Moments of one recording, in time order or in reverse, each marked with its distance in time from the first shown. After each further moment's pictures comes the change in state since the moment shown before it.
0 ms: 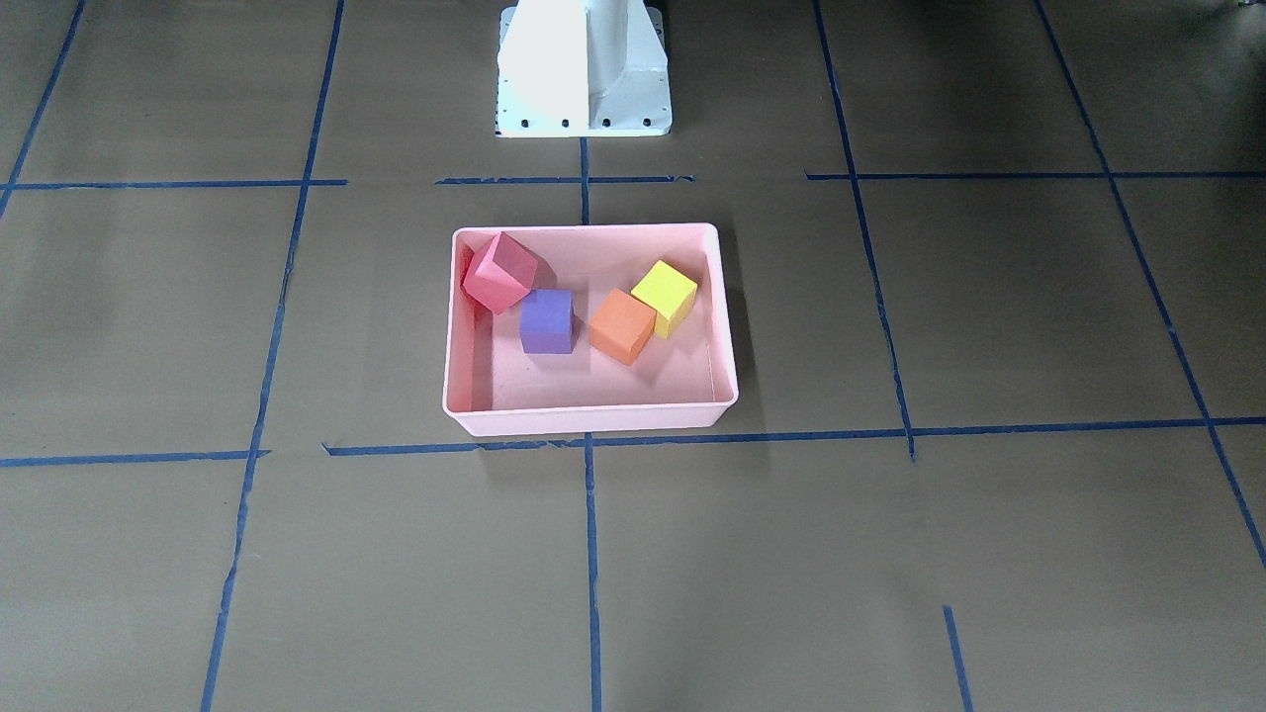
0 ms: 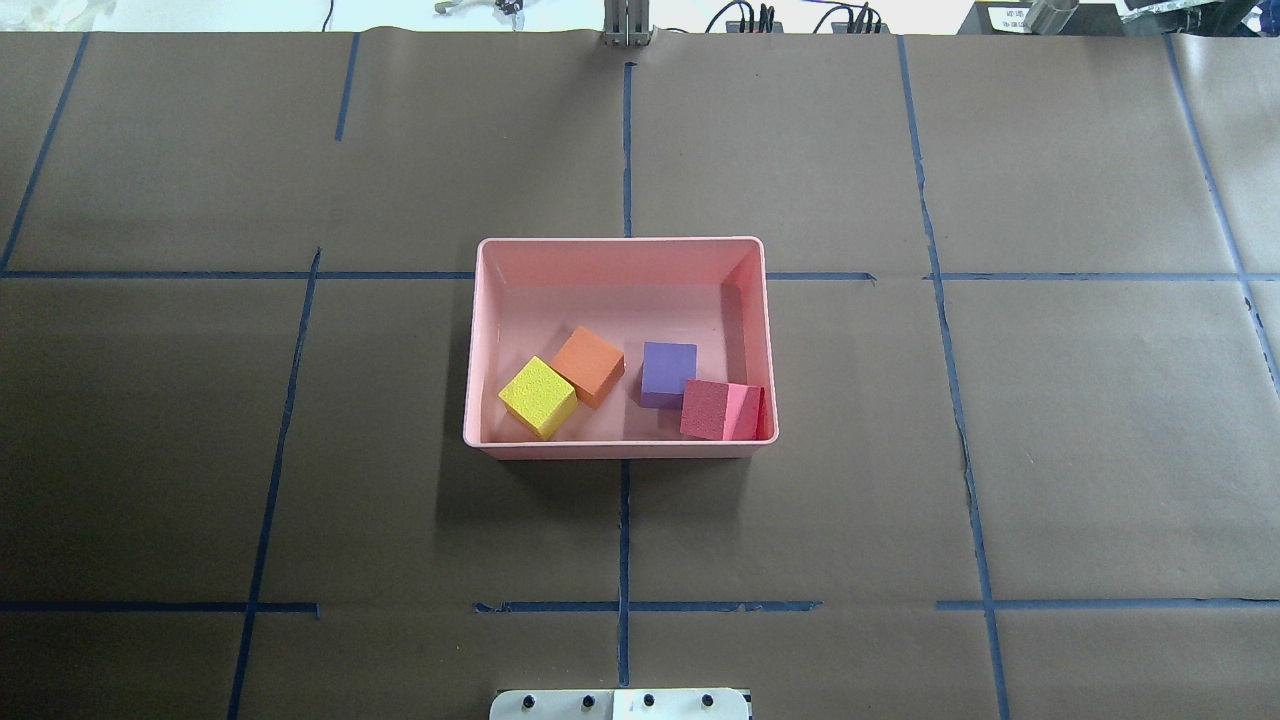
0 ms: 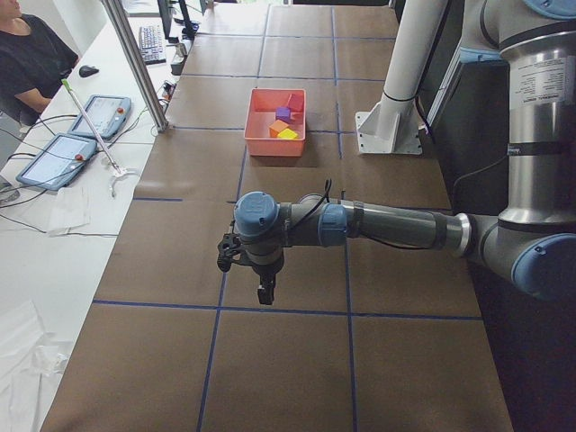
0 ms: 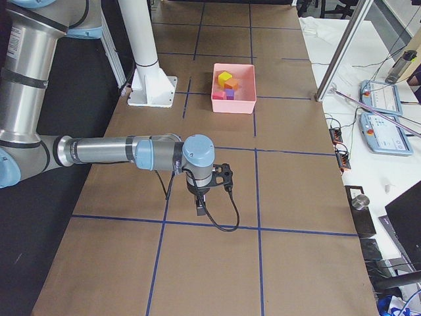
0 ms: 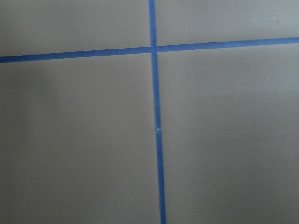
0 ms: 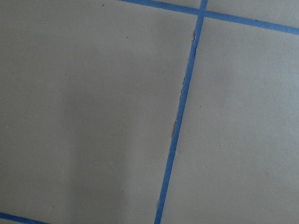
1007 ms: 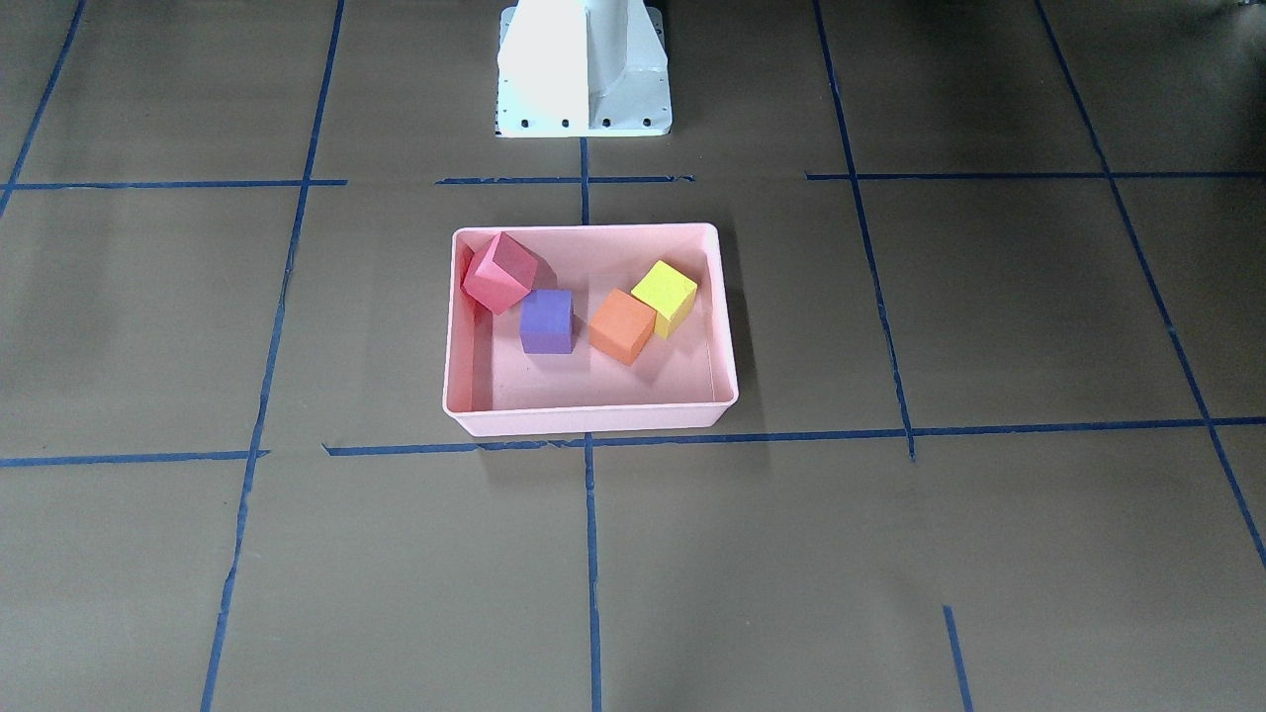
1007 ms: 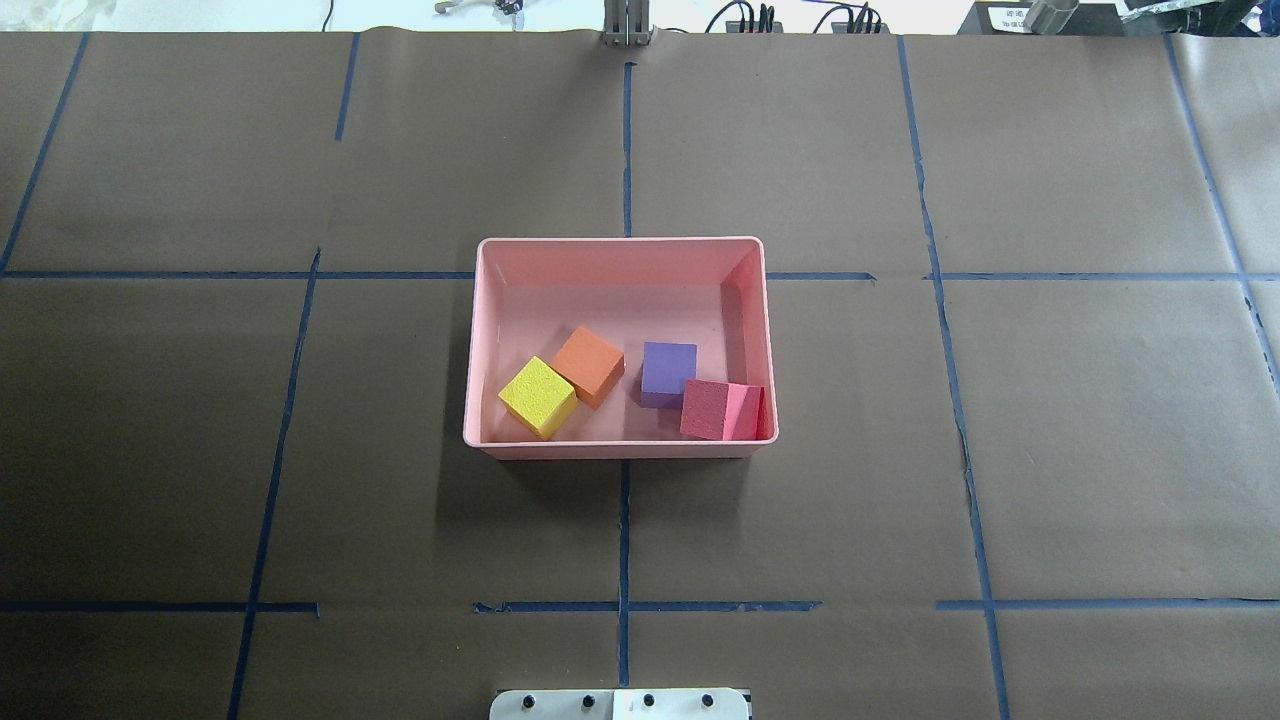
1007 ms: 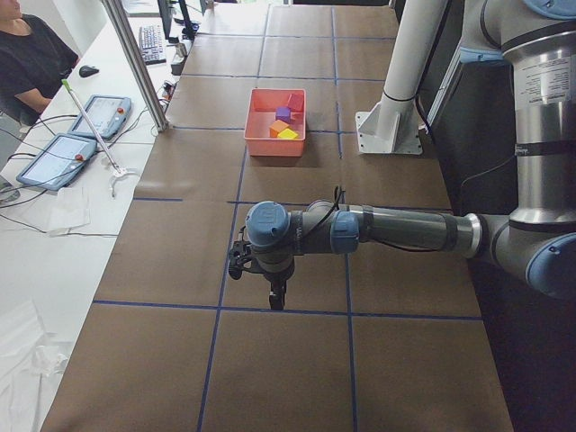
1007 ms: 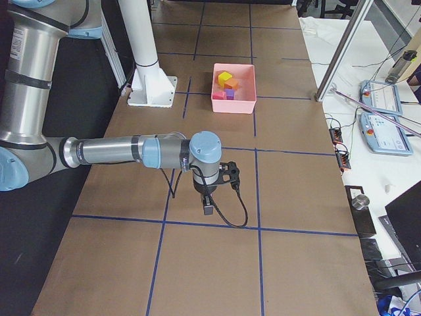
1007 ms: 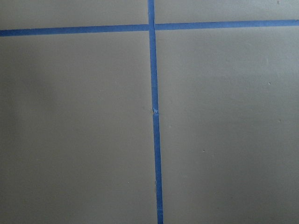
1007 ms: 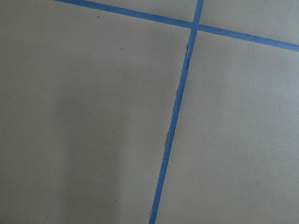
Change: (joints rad) left arm -0.003 0.035 -0.010 -0.007 -0.003 0.007; right arm 0.000 0.026 -0.014 -0.001 -0.021 0.003
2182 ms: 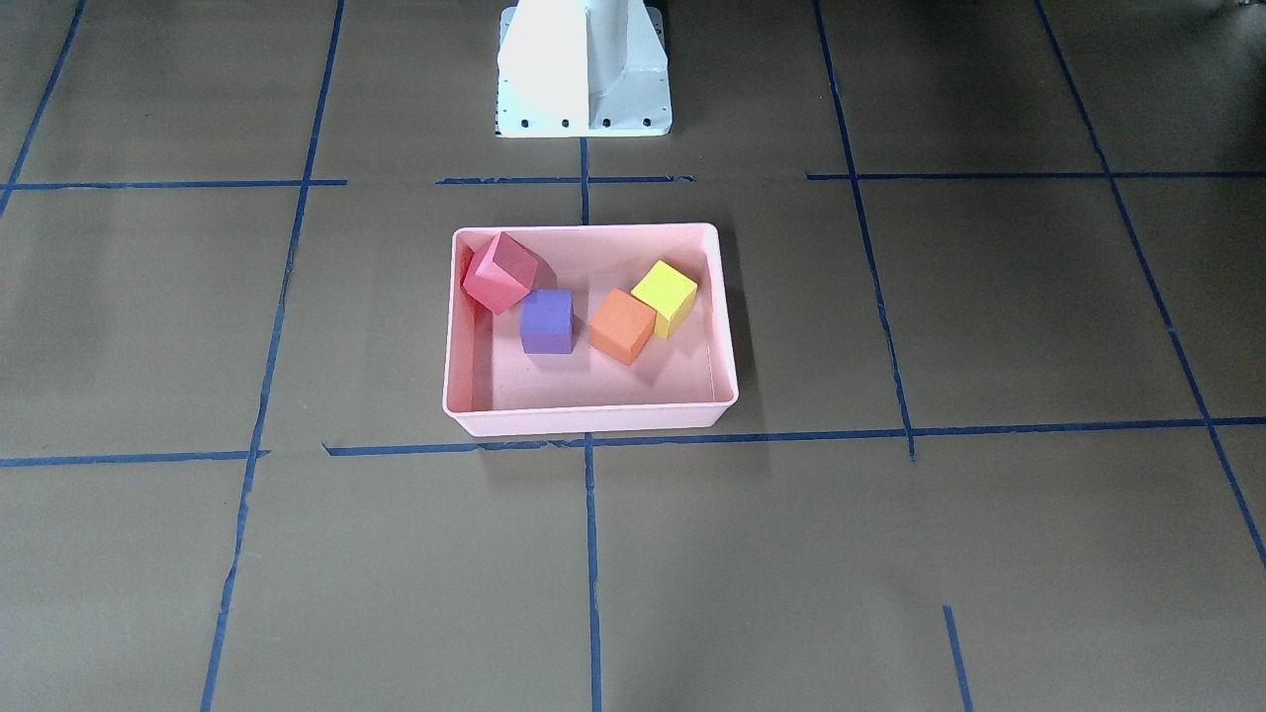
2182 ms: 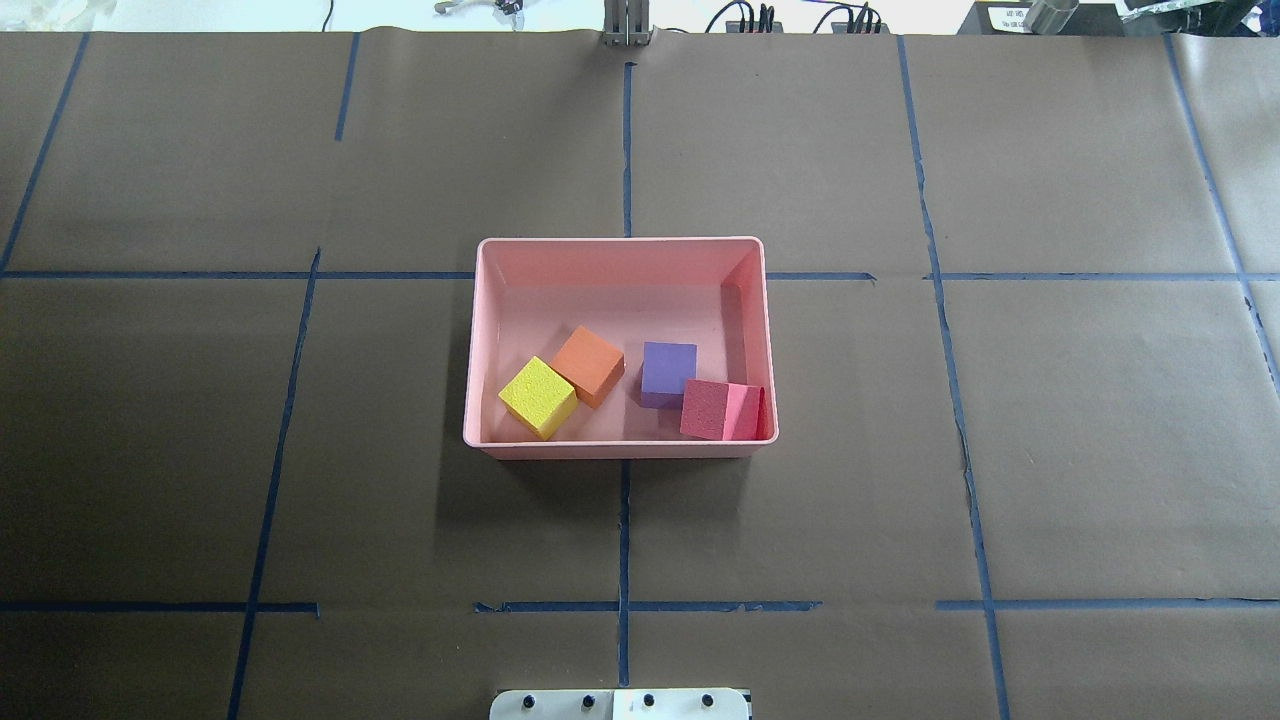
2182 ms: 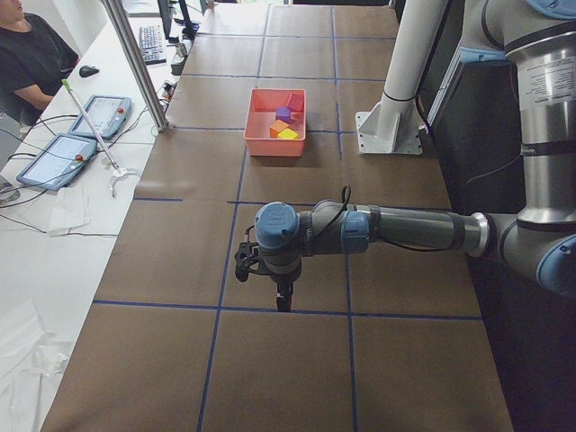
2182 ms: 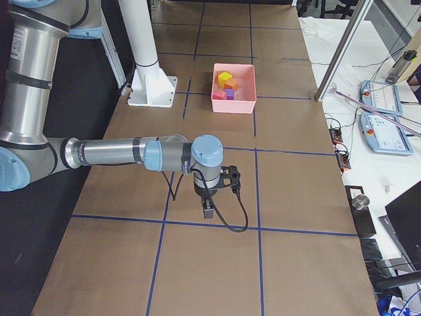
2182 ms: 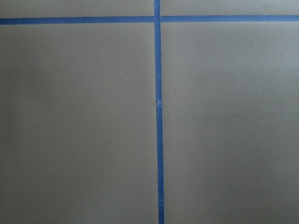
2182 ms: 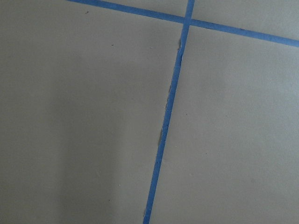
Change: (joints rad) left arm -0.023 0.036 -0.027 0.009 -0.005 0.004; right arm 0.000 0.007 -0.023 0.000 -0.010 0.001
